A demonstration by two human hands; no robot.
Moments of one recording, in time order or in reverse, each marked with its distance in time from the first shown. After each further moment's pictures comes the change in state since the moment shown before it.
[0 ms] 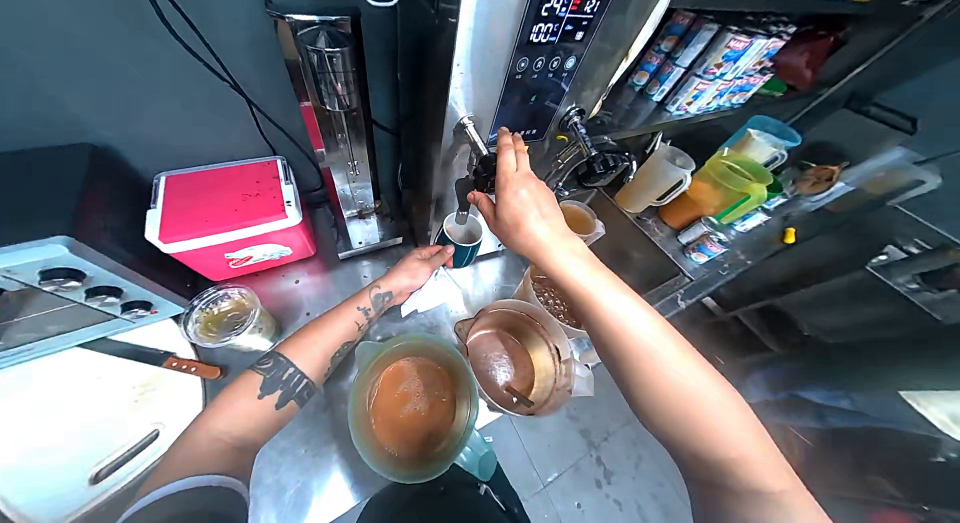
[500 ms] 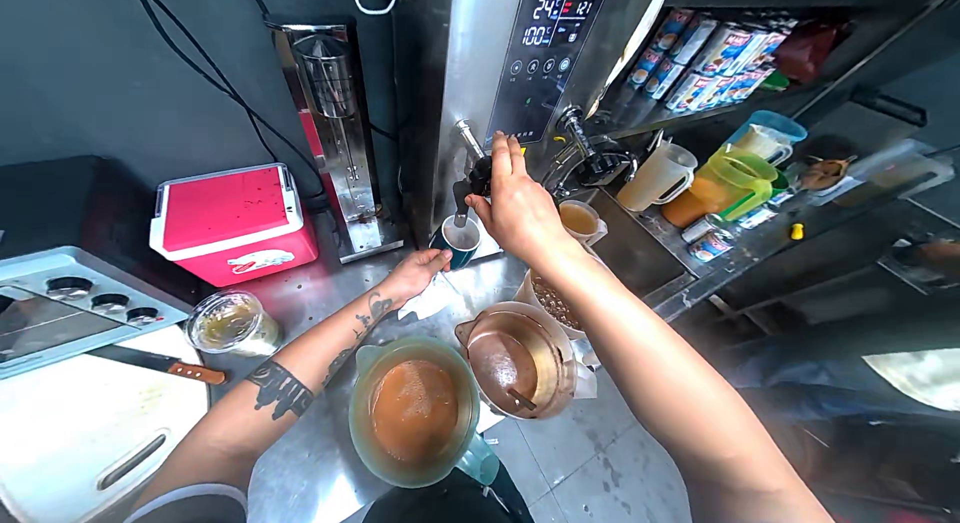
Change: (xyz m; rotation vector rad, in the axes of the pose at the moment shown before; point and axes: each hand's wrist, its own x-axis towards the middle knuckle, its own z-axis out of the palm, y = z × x) left_hand 0.001 -0.001 -0.002 0.111 0.049 0.022; right_hand 0.000 -0.001 0.000 -0.016 -0.005 0.002
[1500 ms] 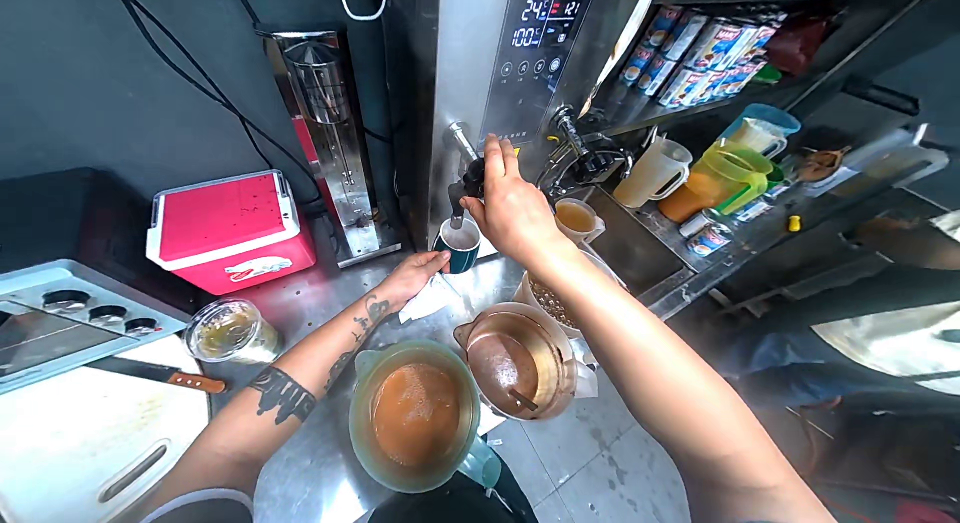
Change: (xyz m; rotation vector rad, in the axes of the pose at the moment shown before) left_hand 0.002 0.002 0.000 -0.145 -0.063 -0.037; right_hand 0.000 -0.004 -0.002 -0.027 -0.030 0.041
